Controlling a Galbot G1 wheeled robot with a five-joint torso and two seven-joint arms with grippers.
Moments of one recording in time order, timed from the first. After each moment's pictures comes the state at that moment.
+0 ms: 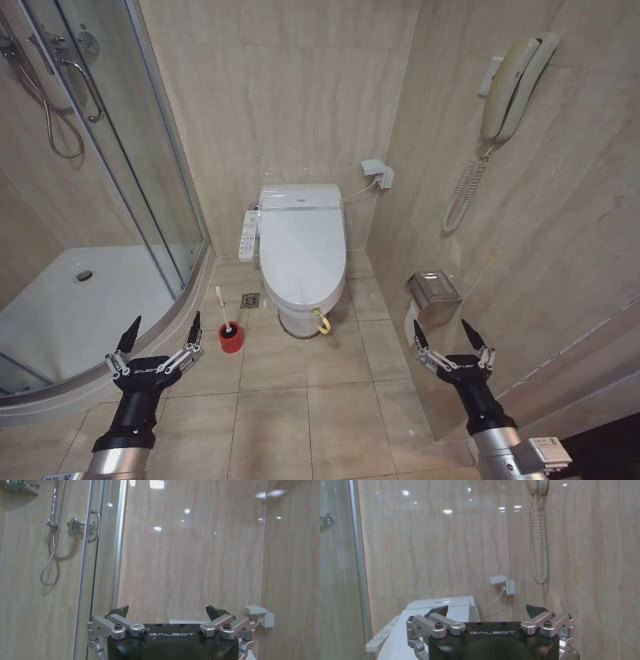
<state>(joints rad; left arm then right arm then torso) 1.82 -1.38 -0.67 -2.44 -0.28 -0.14 -0.07 -1.78 1.40 0.69 2.30 0.30 0.12 -0.02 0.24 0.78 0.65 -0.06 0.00</state>
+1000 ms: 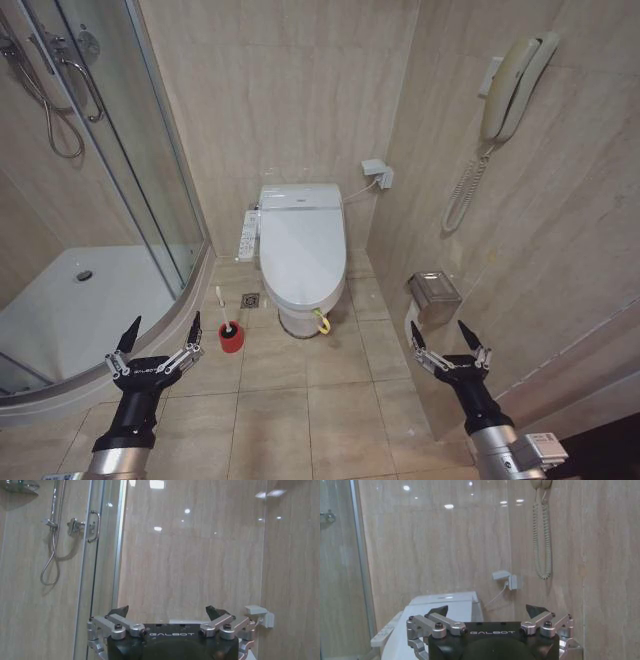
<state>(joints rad) 1.82 -1.38 -0.67 -2.44 -0.28 -0.14 -0.07 -1.78 1.40 0.68 2.31 0.31 0.08 -0.03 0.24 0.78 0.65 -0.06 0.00</state>
